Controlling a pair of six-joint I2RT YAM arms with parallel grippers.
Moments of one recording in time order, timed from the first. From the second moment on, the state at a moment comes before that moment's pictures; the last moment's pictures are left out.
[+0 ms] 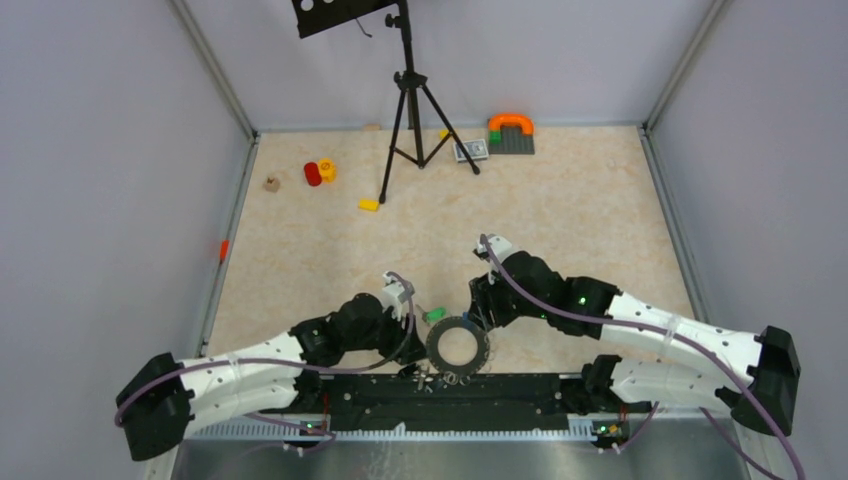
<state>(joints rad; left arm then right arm) -0.98 0.81 0.24 -0.05 0.22 -0.65 1.05 0.99 0.77 -0.51 0.05 0.46</state>
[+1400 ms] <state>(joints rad) -1.01 1.11 0.21 0.22 0.37 -0.61 1.05 0.98 0.77 -0.49 0.01 0.45</state>
